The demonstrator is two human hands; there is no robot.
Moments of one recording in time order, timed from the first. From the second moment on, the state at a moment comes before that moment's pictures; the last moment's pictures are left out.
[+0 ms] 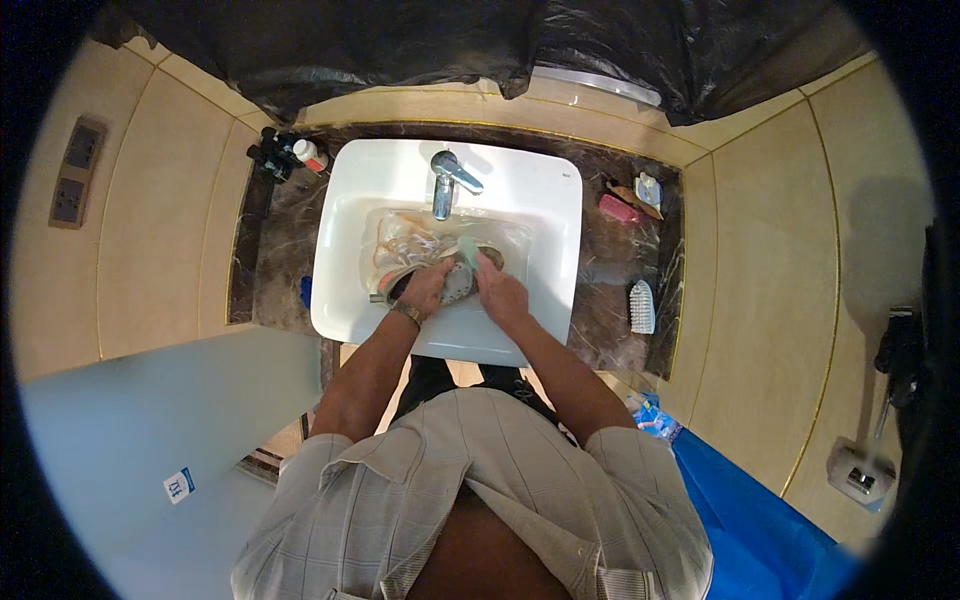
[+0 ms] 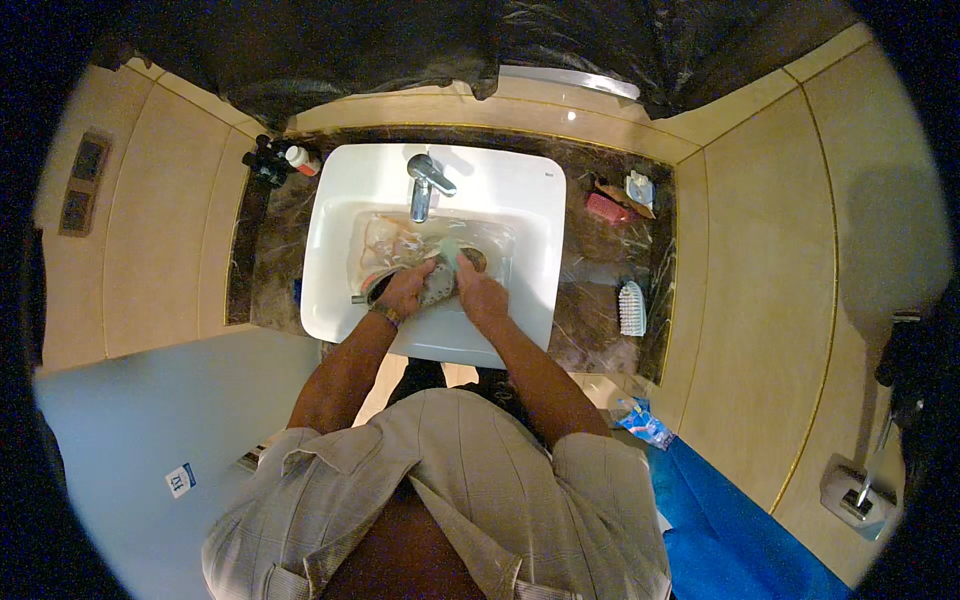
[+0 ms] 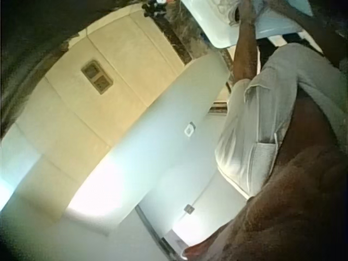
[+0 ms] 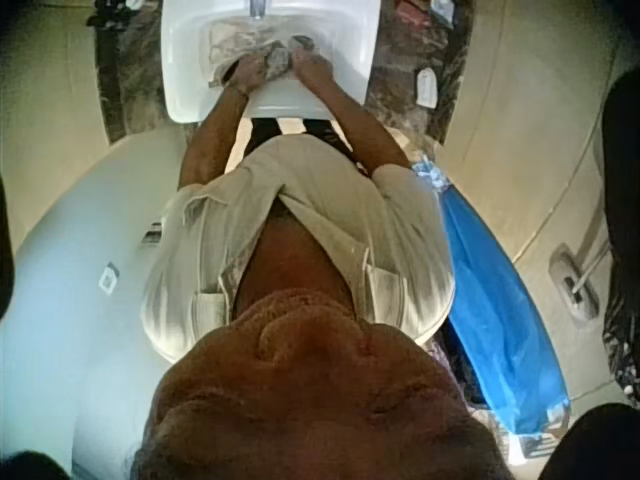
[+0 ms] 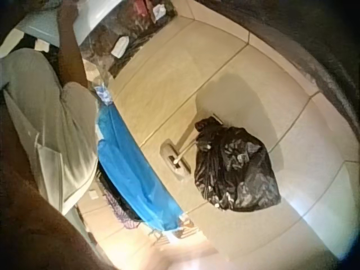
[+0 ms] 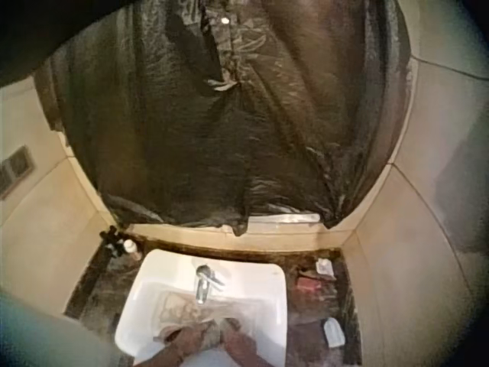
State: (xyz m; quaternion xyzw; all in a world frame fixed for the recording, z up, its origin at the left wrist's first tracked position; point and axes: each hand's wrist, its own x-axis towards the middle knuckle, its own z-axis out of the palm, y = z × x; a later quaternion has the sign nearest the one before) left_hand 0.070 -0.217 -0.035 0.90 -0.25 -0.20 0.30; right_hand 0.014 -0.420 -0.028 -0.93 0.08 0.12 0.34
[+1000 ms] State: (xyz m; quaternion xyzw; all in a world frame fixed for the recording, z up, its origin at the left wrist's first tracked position) left_hand 0.107 -0.200 -0.061 0.85 -0.26 -0.22 0.40; right_hand 0.011 -0.395 -0.029 -0.92 0.19 0.05 0.35
